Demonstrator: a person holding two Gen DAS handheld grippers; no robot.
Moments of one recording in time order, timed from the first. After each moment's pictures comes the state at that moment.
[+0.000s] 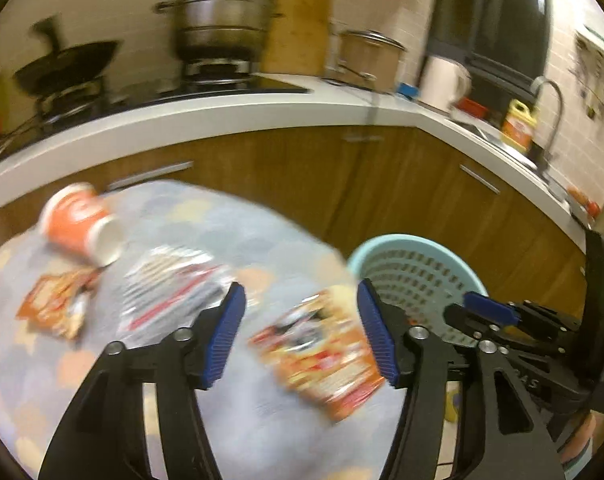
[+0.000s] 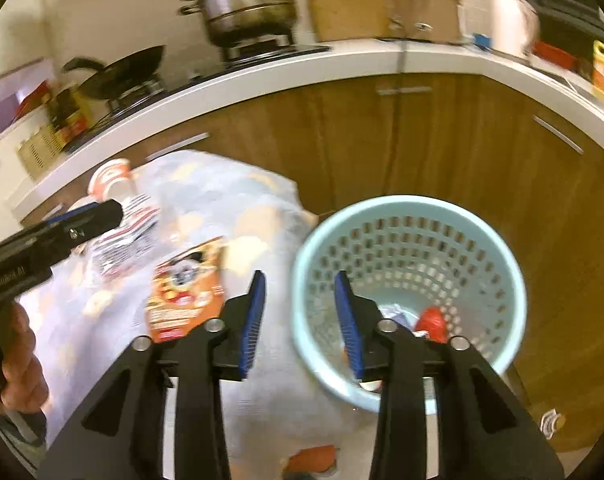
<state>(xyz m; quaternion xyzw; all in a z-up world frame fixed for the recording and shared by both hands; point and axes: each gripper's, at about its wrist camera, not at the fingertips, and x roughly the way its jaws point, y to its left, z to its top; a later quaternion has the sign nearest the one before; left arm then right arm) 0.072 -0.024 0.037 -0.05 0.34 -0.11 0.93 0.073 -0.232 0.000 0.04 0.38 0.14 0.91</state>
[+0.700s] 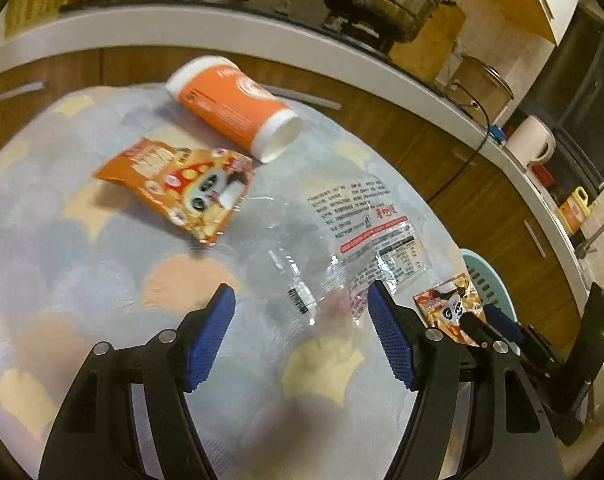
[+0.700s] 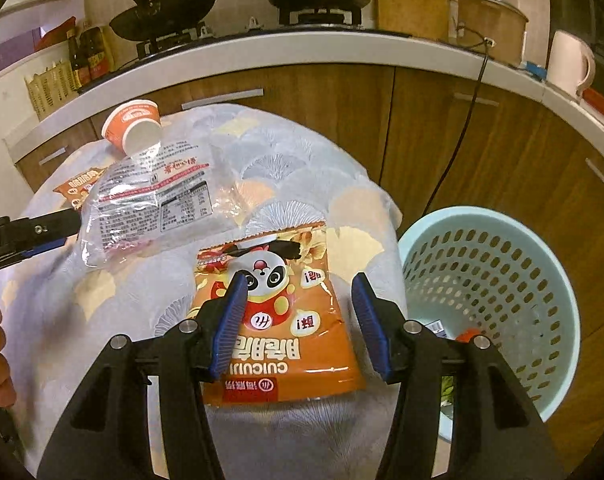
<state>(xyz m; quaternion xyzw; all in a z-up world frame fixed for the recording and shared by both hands) 0.071 0.108 -0.025 -0.20 0.40 -0.02 0.89 0.099 -0.135 -0.041 -0.03 0.40 0.16 0.90</state>
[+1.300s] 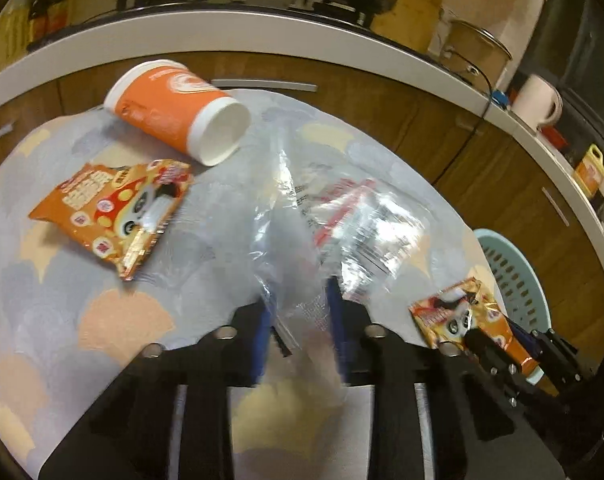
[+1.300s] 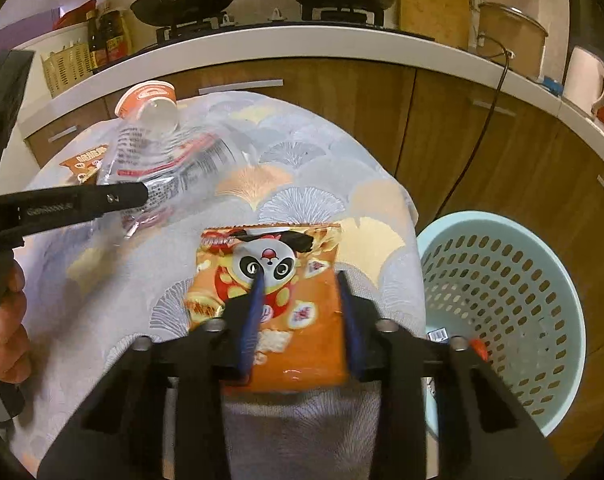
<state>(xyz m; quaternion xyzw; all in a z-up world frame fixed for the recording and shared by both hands) 0.110 0.056 -0.033 -0.12 0.41 -0.01 0.90 0.092 -0.126 -0.052 -0.06 0.38 0.18 0.90</state>
